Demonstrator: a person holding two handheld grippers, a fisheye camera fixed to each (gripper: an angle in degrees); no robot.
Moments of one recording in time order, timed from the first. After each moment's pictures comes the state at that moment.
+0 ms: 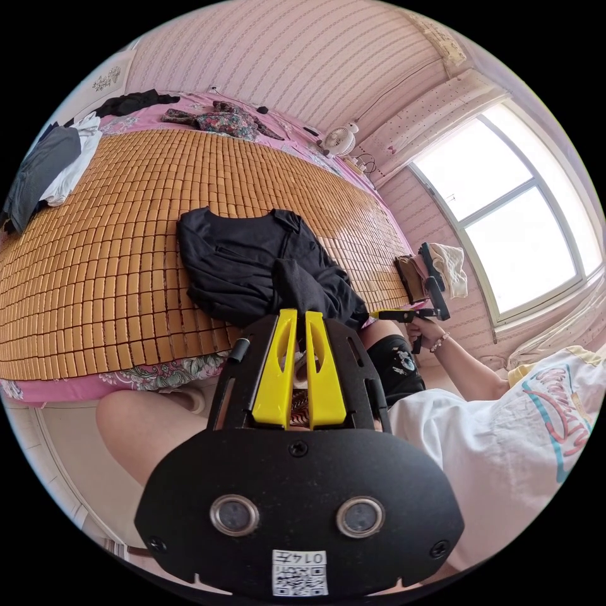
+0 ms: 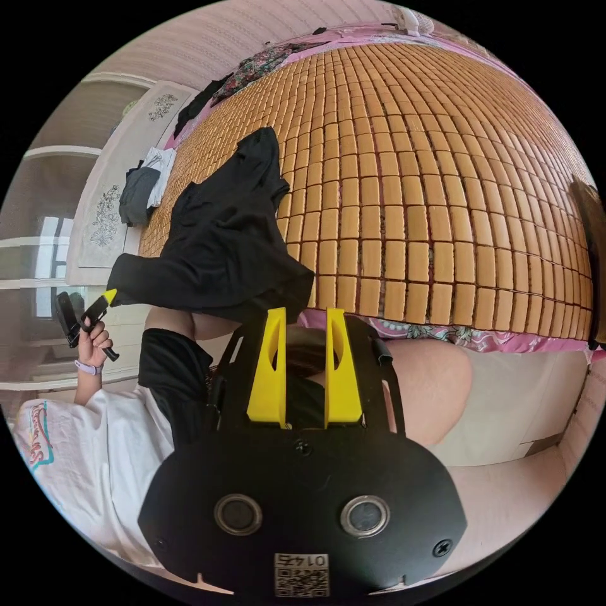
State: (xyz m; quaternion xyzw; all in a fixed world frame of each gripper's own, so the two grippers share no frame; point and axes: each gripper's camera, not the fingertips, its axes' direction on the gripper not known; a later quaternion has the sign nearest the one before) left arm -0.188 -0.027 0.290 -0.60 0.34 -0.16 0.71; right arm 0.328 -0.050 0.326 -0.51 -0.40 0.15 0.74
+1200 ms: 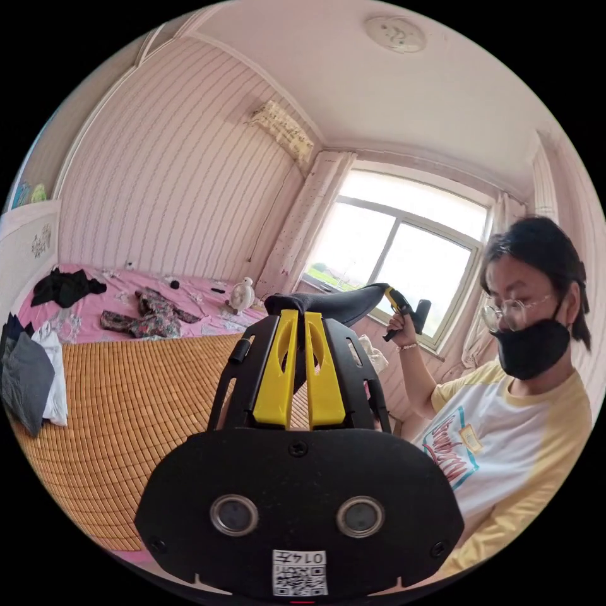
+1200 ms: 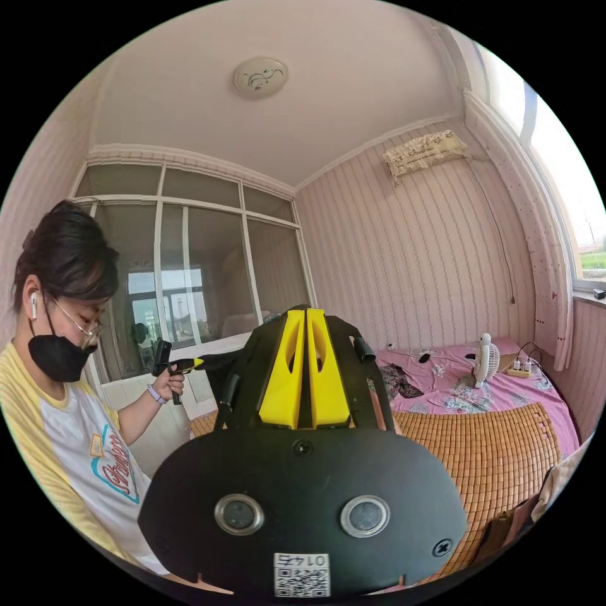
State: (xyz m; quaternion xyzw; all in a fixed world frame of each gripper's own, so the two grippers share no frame) left arm -0.266 -0.320 0.218 -0.22 0.50 -0.16 0.82; right arm 0.504 -0.310 -0.140 0.24 -0.48 0.14 0.84
